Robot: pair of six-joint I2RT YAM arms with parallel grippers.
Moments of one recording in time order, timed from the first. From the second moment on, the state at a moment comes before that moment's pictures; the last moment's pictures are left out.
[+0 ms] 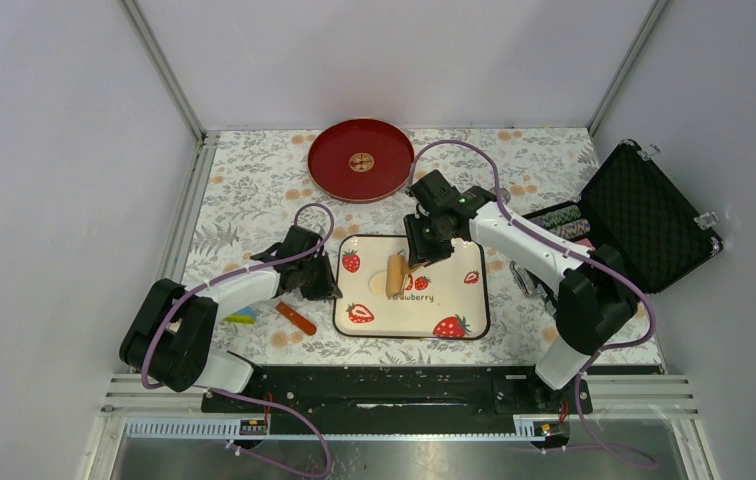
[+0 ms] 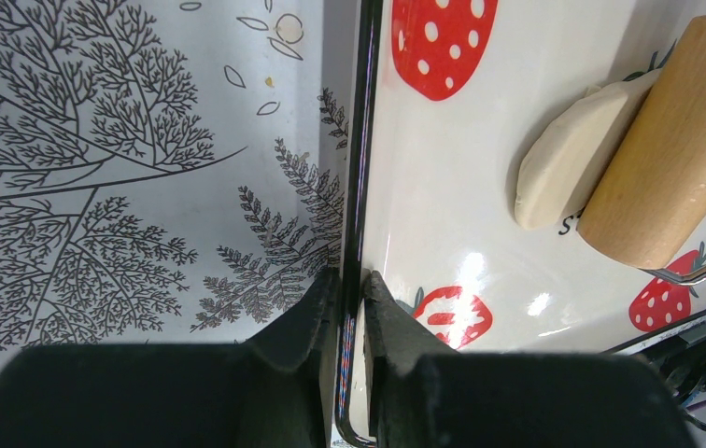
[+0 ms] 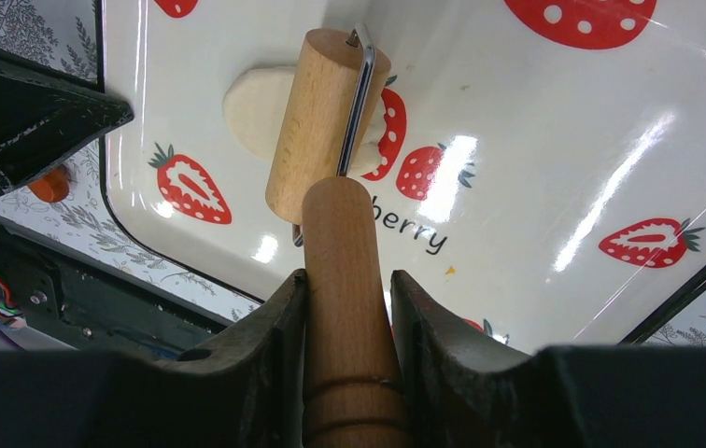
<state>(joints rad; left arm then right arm) -0.45 1.41 0.62 -0.26 0.21 -0.62 0.66 1.68 1.32 -0.85 -0.10 0.40</state>
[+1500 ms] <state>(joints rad) -0.47 1.43 0.62 -0.21 0.22 -0.63 0.59 1.56 1.27 -1.07 0.19 0.30</state>
